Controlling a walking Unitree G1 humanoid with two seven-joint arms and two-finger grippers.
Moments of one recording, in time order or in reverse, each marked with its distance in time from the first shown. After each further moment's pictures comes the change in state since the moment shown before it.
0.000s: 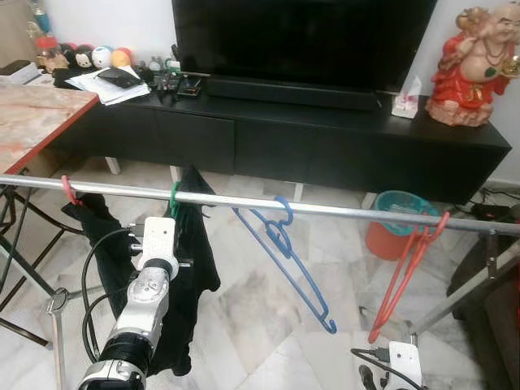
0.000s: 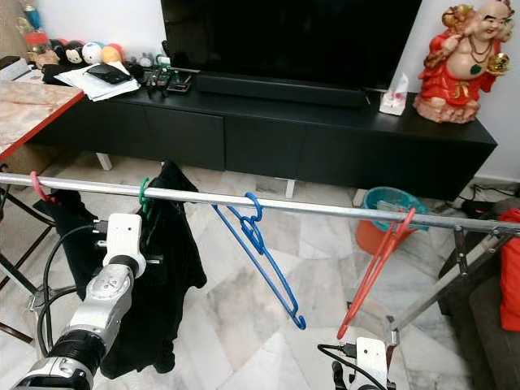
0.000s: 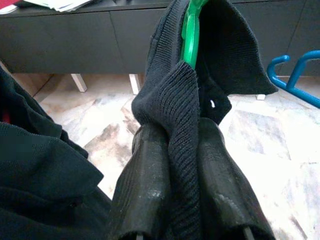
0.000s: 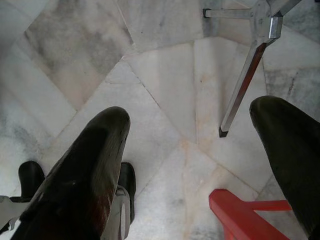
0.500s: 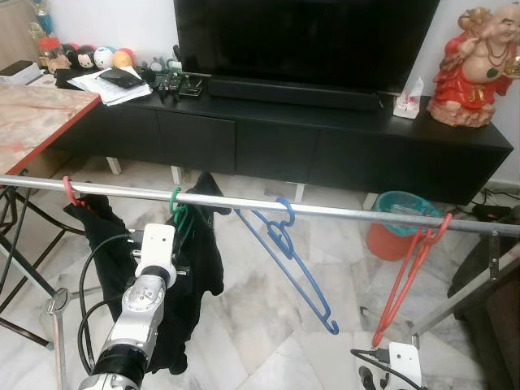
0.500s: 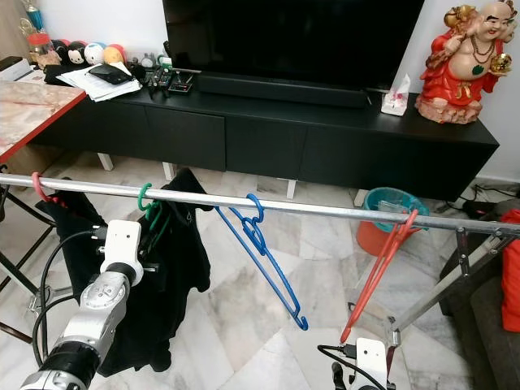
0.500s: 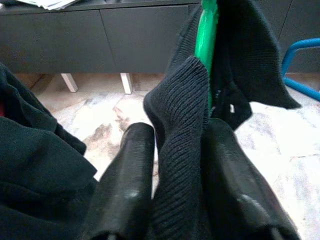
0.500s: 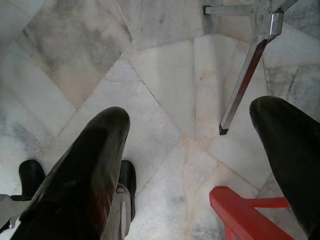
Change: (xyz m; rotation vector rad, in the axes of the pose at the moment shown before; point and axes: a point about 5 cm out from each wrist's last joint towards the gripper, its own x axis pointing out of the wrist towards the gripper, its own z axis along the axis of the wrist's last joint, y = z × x) left arm -0.012 0.003 -0.007 -0.014 -0.009 -0.035; right arm 0.000 0.000 0.000 0.000 0.007 0.000
